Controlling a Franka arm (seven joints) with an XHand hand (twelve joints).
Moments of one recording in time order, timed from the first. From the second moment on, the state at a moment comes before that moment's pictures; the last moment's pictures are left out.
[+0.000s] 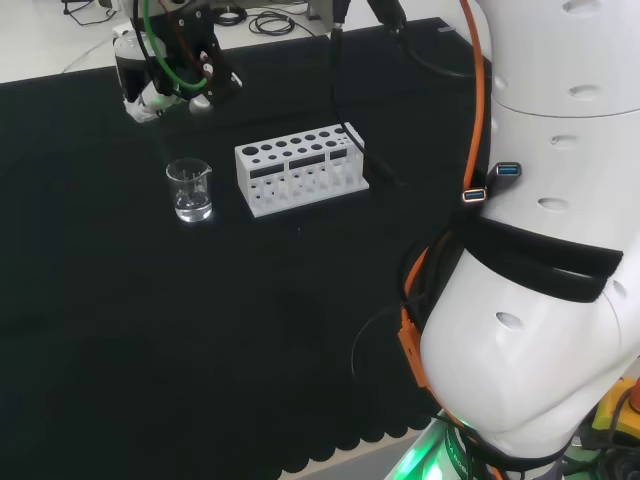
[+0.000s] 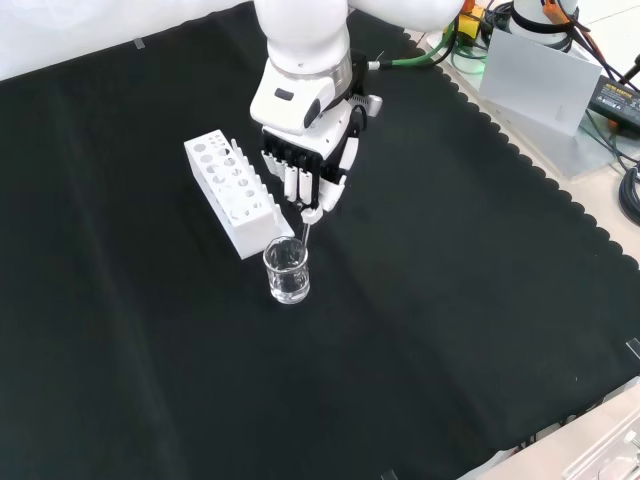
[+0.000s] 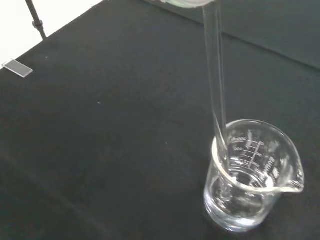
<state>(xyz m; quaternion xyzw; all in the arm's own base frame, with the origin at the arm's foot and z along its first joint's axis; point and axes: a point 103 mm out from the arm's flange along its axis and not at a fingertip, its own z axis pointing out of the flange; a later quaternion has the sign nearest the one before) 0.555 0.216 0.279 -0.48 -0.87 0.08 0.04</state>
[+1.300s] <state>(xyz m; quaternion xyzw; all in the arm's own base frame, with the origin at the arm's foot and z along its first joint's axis) 0.582 0.165 0.277 -0.50 -0.86 0.07 0.05</state>
